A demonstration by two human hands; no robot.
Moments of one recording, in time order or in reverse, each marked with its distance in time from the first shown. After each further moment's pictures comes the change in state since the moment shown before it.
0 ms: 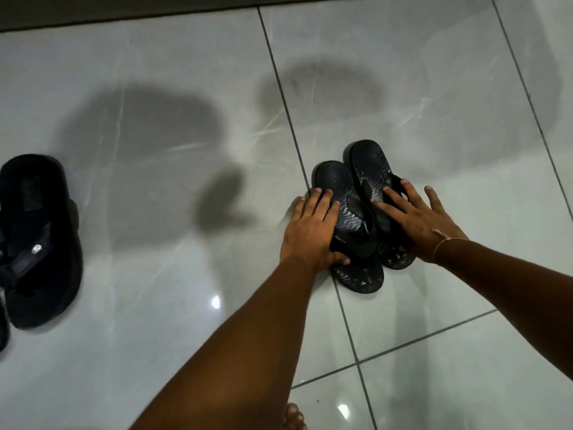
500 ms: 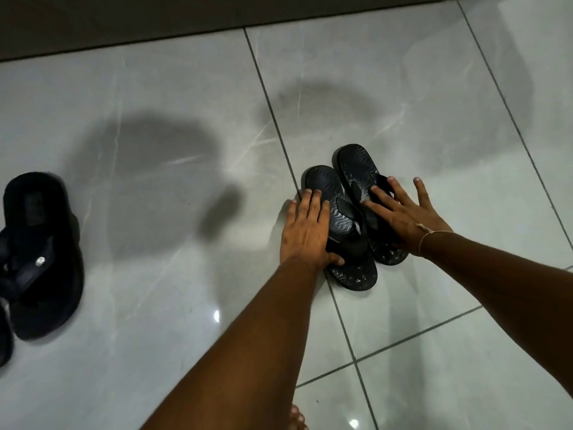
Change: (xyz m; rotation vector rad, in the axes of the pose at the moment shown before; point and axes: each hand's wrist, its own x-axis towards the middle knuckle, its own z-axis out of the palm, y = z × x) left_hand 0.003 0.016 -0.011 0.086 -0.049 -0.079; right_hand -0.003 0.001 -0.008 -0.098 0.021 0.028
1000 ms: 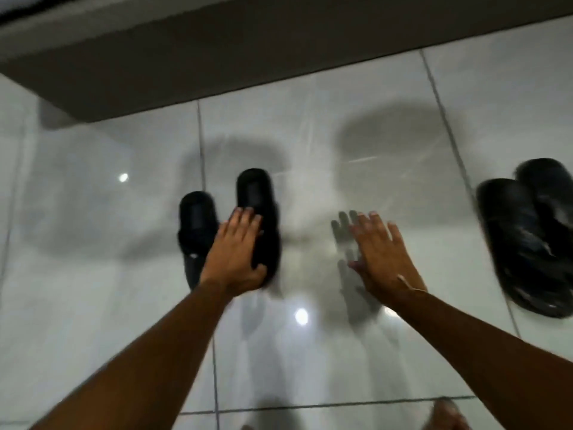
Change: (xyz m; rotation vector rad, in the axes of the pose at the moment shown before) left_hand -0.260 -0.354 -0.106 0.107 0.073 -0.281; right_hand 0.022 -0.345 -0.143 0.541 0.357 -0.177
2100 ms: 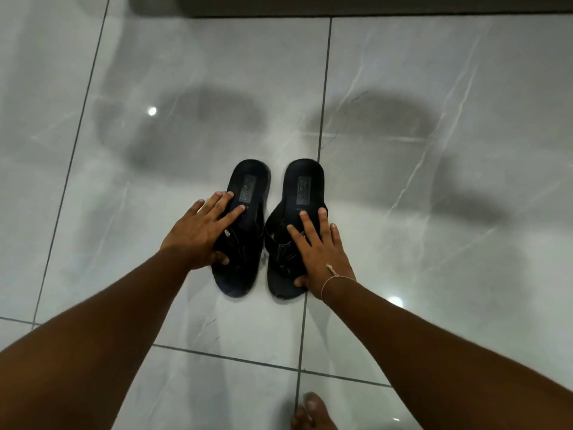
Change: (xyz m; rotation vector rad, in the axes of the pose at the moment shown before) left_hand -0.145 -0.282 0.062 0.181 -0.249 -0.062; right_hand 0.057 -0.312 0.145 -0.053 -0.294 -0.220
